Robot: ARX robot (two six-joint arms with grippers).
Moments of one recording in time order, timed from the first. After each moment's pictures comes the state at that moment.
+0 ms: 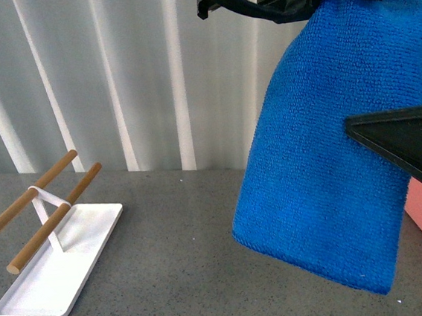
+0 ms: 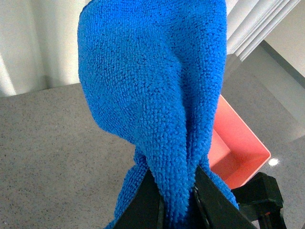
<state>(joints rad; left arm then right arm) -0.65 1.70 1.43 -0.04 0.14 -0.27 0.15 1.24 0.43 0.66 -0.56 0.09</state>
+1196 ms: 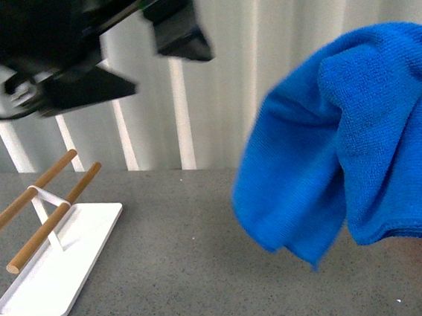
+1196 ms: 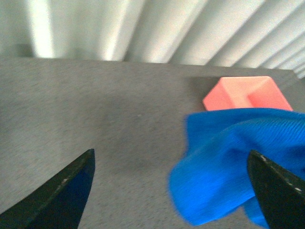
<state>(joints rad) -0.30 1.47 1.03 0.03 0.25 -0.26 0.05 1.15 0.47 0.48 -0.55 0.12</state>
